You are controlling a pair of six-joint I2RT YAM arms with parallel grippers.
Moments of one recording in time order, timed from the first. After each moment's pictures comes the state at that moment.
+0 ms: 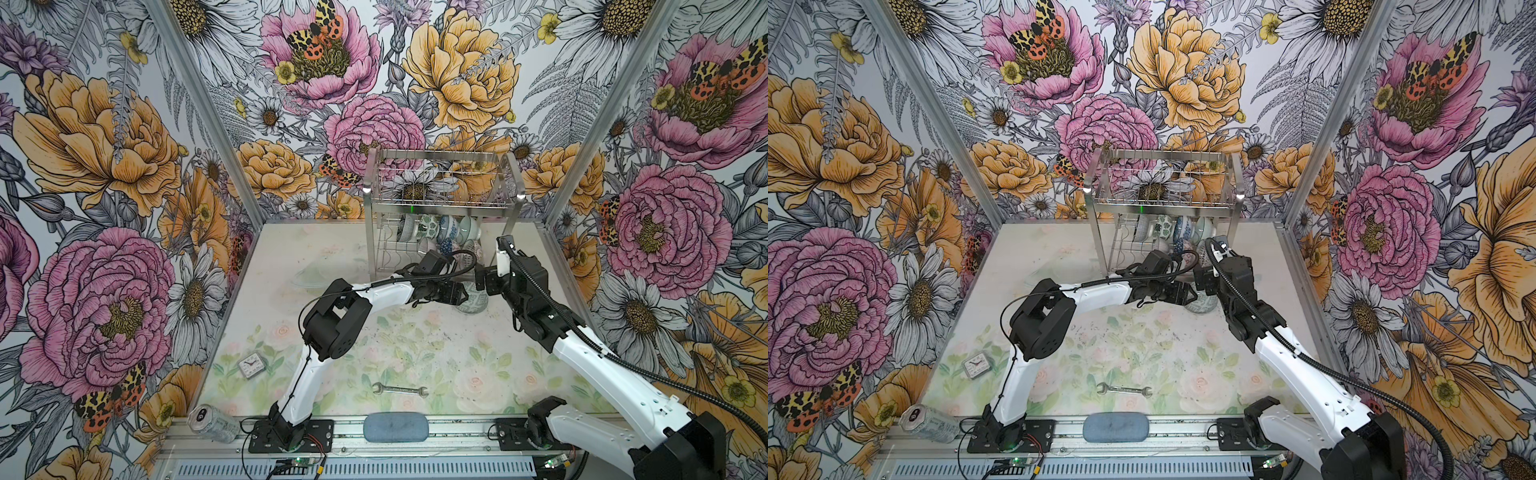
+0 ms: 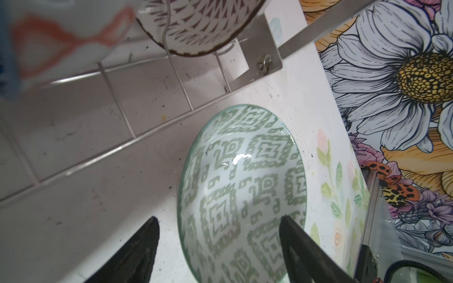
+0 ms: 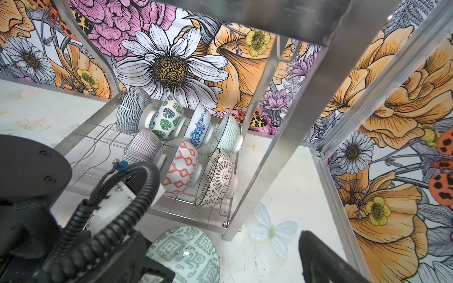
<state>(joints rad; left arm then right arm) -0.80 2.22 1.63 -0.18 0.36 -0.50 0.40 1.04 0.84 -0.20 0.32 -0.04</state>
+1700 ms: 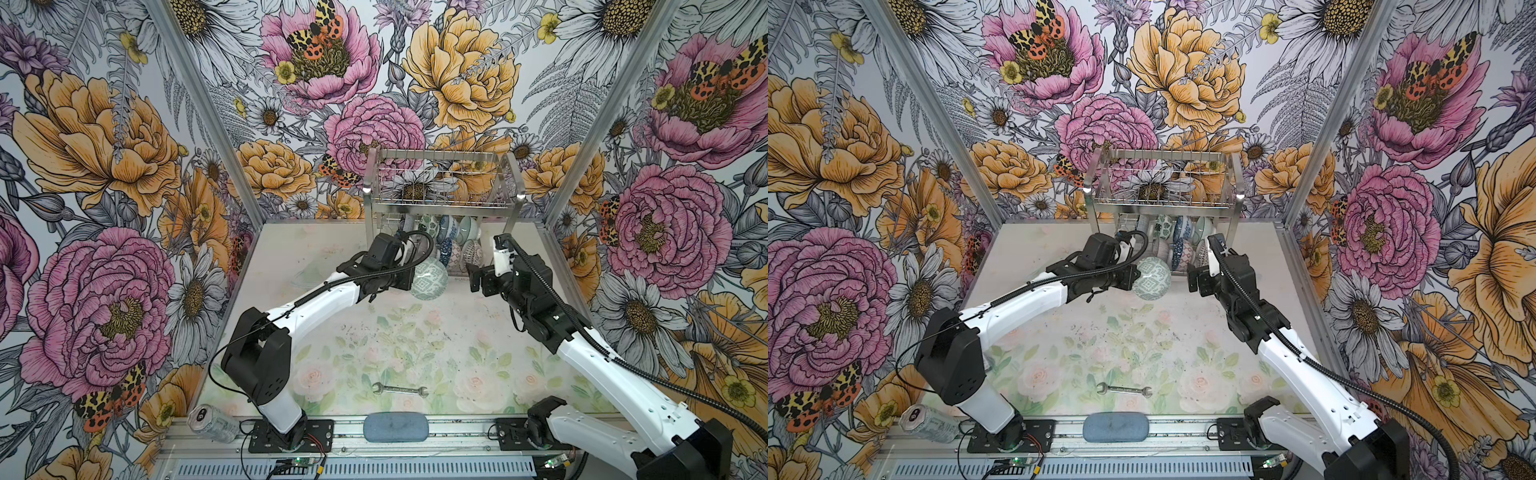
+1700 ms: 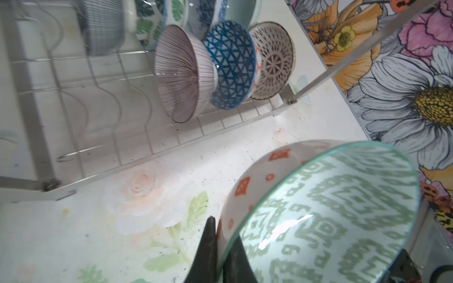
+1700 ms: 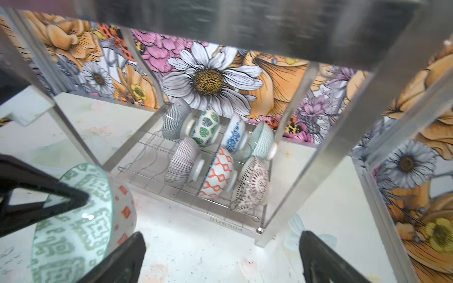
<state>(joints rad) -0.63 1.63 1.30 -0.37 0.11 -0.32 0.45 1.03 0.90 -0.24 0.16 0.01</state>
